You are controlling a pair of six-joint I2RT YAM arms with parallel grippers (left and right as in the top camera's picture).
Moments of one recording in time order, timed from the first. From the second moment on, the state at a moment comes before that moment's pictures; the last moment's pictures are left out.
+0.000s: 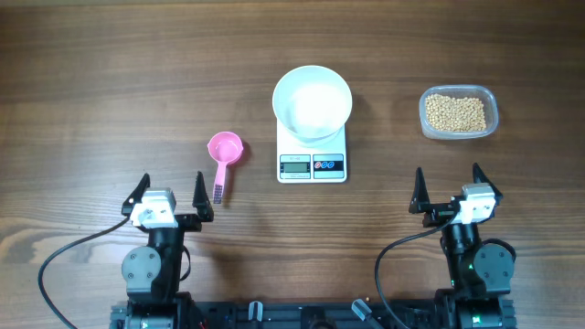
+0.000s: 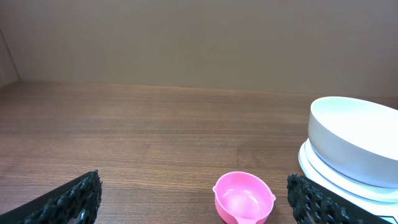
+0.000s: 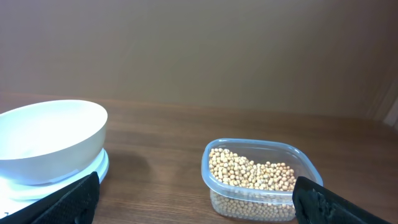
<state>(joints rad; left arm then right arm) 0.01 0.01 0.01 -0.08 0.00 -0.05 0.03 0.02 0.01 0.00 -0.02 -0.06</state>
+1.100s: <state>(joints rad) 0.01 0.01 0.01 -0.07 0.02 -0.05 0.03 0.02 0.01 0.00 -0.02 -0.06</state>
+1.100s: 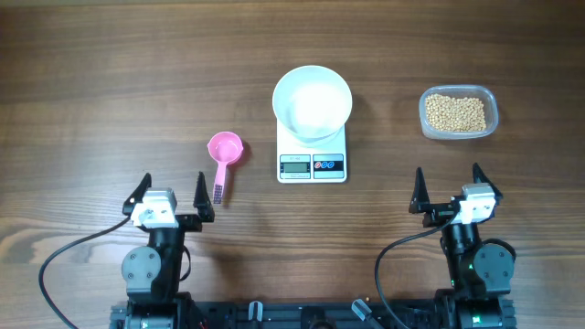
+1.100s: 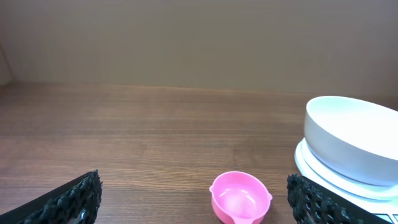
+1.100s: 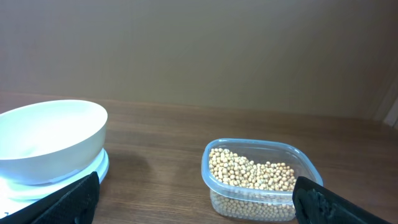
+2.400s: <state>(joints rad) 0.01 0.94 1.27 -0.94 0.32 -0.16 0.03 0.02 0.01 0.00 -0.02 -0.06</state>
